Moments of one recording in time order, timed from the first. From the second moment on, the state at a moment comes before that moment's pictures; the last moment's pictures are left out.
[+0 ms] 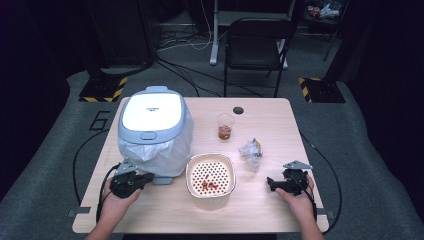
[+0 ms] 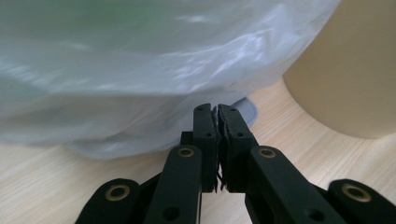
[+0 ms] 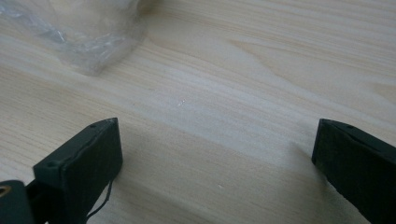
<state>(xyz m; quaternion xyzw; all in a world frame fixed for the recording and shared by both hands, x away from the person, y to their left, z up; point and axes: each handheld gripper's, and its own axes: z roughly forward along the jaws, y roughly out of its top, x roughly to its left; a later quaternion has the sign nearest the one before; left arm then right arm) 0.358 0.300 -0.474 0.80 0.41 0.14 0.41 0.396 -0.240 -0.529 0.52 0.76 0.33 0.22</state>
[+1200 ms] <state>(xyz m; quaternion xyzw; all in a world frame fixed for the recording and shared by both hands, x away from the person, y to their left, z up) 0.365 0.270 -0.500 0.82 0.39 0.19 0.36 0.396 -0.239 -0.529 0.52 0.76 0.33 0.22</state>
